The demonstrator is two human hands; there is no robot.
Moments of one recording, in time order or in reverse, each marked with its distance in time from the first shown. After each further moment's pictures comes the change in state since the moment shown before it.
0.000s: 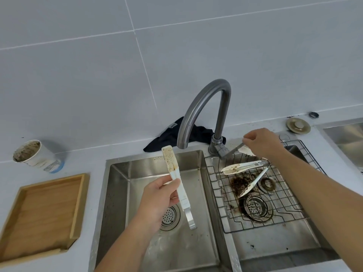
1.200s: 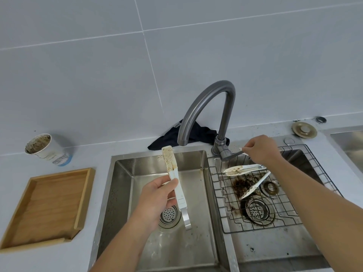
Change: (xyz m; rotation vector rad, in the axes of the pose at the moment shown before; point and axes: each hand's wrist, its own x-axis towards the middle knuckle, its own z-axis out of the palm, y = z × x) left_hand -0.010 0.001 -0.003 -0.029 0.020 -0.016; right_hand 0.007 0.012 0.022 -0.030 -0.004 -0.026
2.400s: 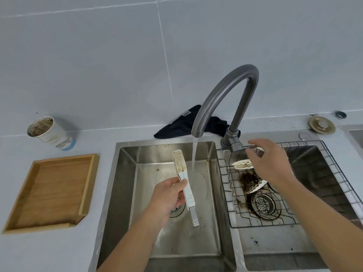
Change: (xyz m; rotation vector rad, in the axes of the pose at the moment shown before) left_hand 0.030 -0.039 -0.009 -0.001 0.013 -0.149; right_hand -0.065 -0.020 0.021 0.153 0.092 -0.113
